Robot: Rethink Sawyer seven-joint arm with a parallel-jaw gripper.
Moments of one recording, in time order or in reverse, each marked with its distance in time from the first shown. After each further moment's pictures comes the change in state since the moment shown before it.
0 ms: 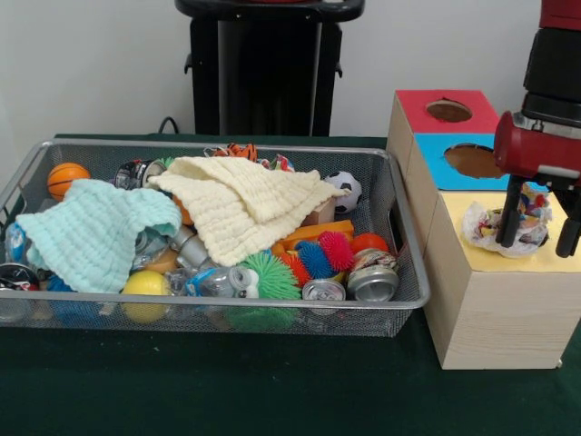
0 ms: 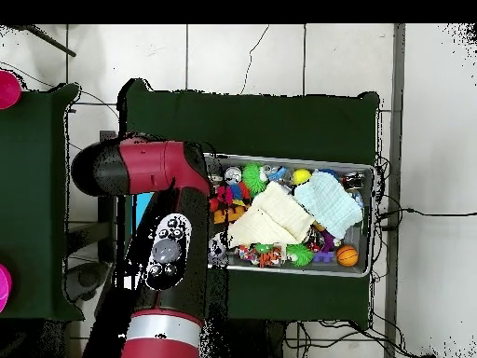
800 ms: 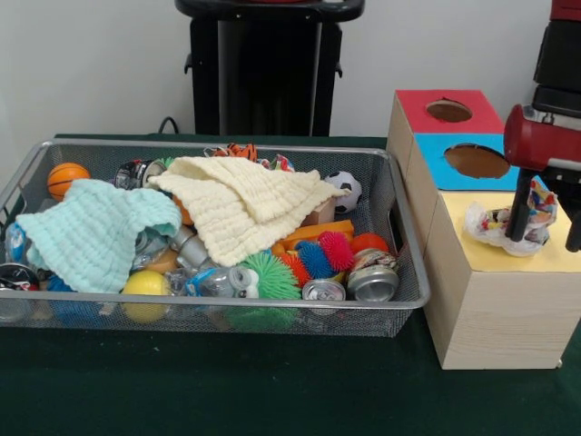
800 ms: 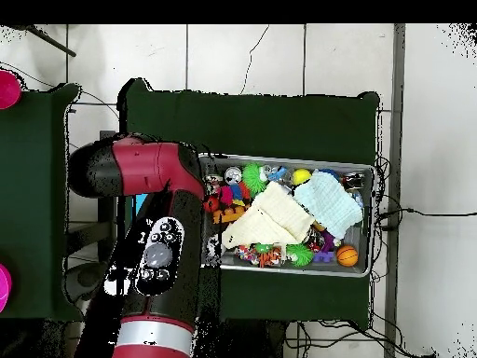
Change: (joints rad) arm 0.025 0.003 -0.030 0.000 0.040 0.000 0.000
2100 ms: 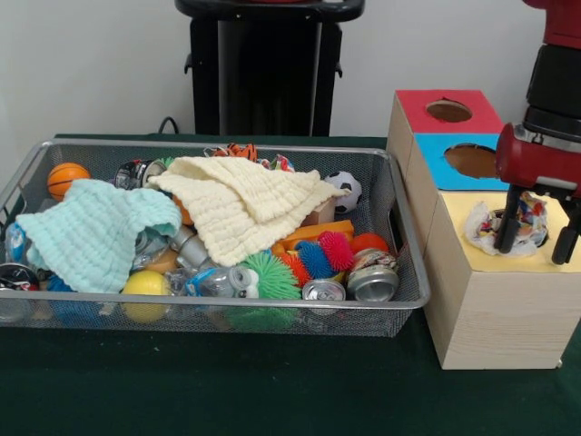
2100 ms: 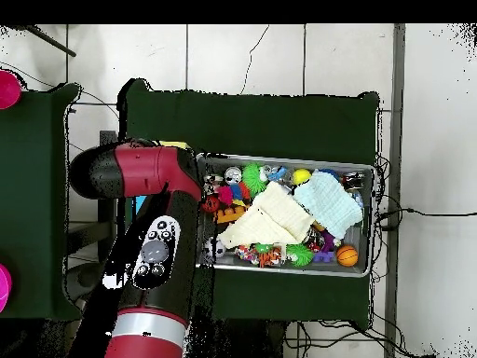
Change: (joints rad) arm 0.020 0.047 -0.028 -0.005 0.030 0.000 0.000
